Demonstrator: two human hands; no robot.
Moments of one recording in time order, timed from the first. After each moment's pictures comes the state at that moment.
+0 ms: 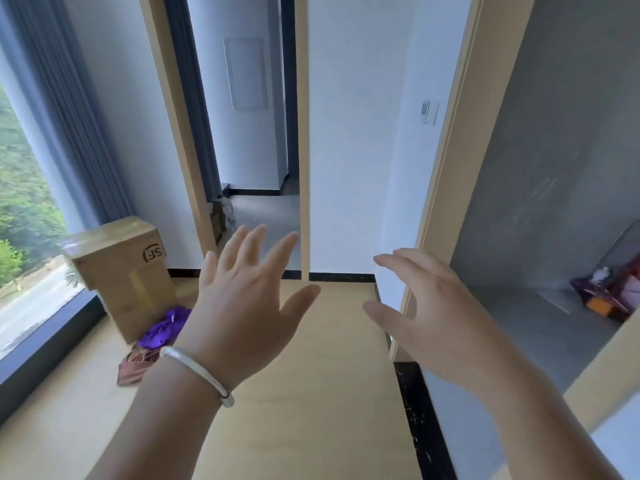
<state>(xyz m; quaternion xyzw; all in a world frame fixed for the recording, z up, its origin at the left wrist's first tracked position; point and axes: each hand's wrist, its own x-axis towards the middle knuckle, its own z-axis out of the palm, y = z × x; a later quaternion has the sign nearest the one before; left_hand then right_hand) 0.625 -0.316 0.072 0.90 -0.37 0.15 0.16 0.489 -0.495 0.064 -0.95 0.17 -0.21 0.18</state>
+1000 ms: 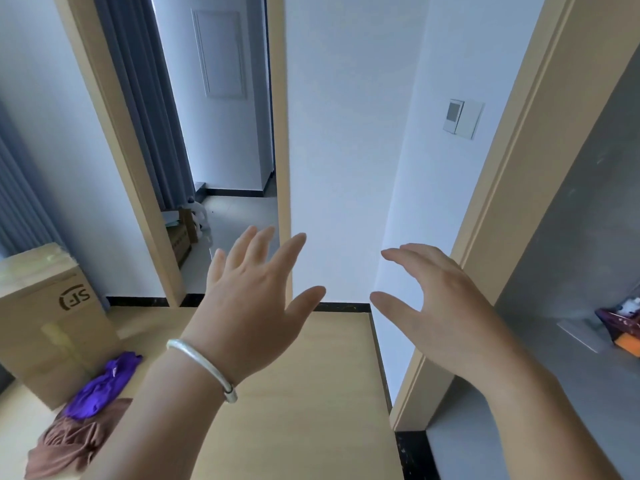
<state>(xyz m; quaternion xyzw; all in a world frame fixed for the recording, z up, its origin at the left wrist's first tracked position) 0.940 -0.619 0.067 0.90 -0.40 0.10 0.16 0.800 -0.795 0.062 -0.94 0.20 -0.21 0.20</state>
